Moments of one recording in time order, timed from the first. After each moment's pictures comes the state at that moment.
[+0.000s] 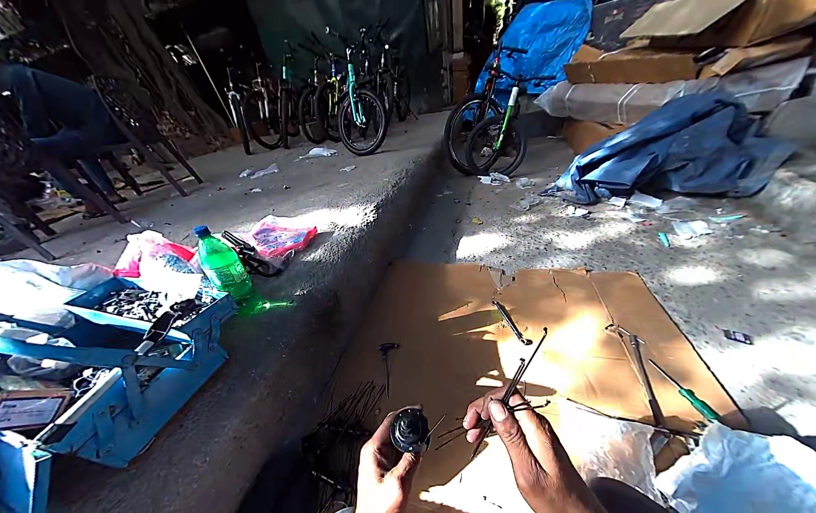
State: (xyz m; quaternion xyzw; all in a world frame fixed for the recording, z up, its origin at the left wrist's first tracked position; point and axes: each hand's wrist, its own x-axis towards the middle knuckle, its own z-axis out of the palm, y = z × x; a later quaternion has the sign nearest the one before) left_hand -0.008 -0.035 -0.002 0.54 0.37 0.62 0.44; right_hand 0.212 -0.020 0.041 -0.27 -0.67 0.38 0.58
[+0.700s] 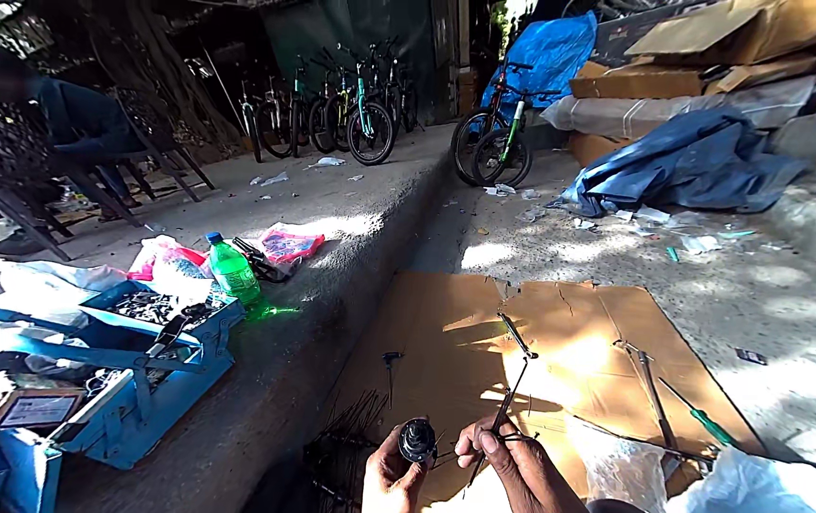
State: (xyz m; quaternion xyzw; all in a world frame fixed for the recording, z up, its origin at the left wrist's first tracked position) left_hand -0.004 -0.038 0.001 0.51 0.39 0.61 0.46; right_hand 0.210 -0.025 0.040 -0.26 -0.72 0.39 0.51
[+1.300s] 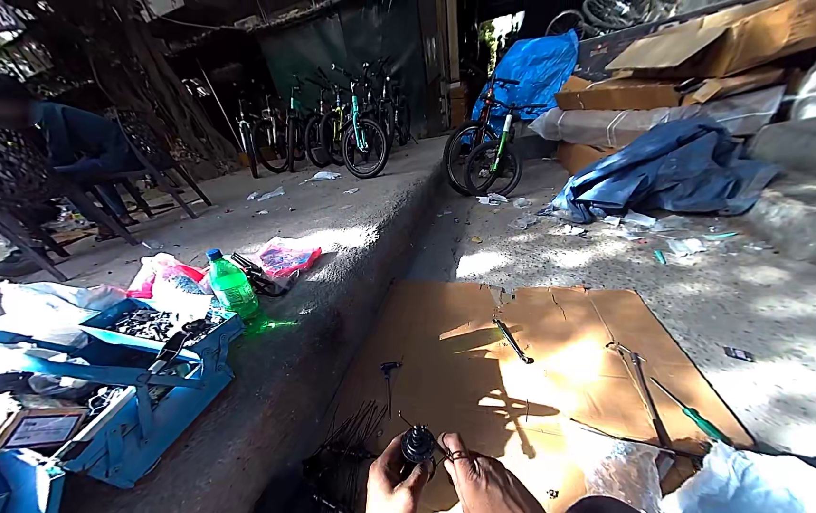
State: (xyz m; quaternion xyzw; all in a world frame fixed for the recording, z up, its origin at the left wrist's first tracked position) left_hand -0.002 -0.037 0.003 0.52 0.51 0.54 0.42; right_hand 0.176 -0.044 0.049 -0.51 -0.81 0.23 0.19
